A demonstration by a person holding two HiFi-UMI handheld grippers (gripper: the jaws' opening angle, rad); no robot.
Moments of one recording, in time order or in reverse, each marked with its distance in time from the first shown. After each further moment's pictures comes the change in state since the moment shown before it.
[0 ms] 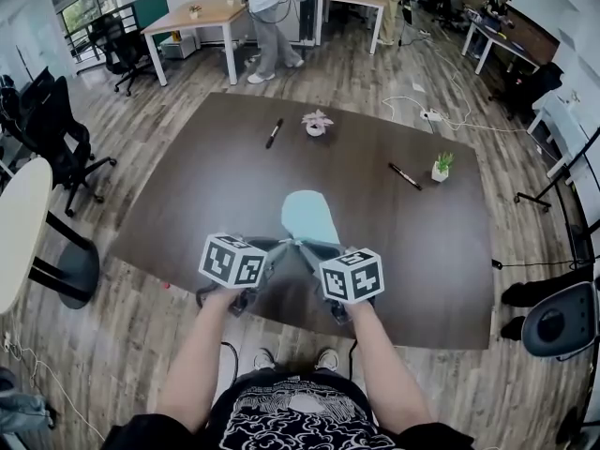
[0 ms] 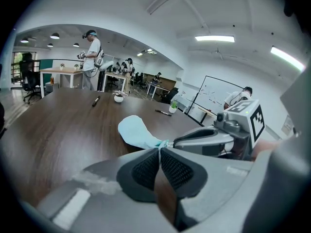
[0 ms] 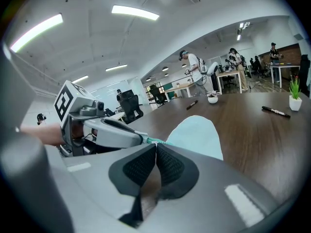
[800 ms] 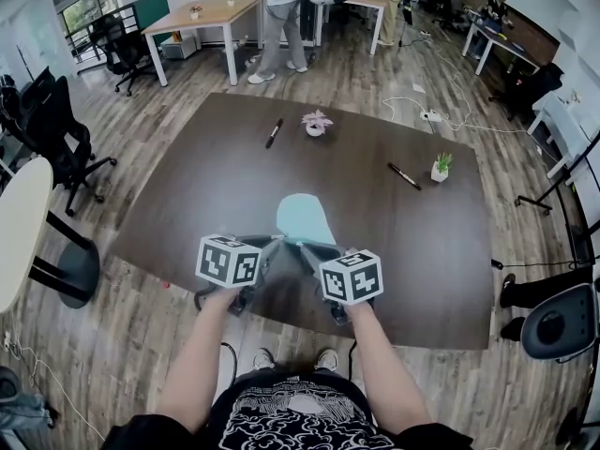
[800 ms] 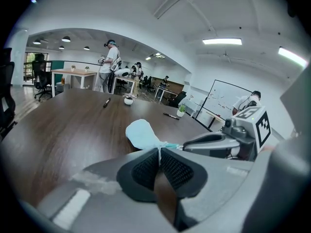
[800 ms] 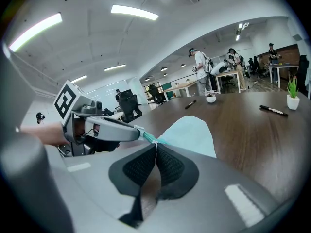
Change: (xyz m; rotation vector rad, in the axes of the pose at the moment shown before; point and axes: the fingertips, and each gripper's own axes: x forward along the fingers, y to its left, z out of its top) left arm -0.007 0.016 0.002 -0.059 -0.047 0.084; right arm -0.001 -0.005 -0.005 0.006 -0.002 -0.014
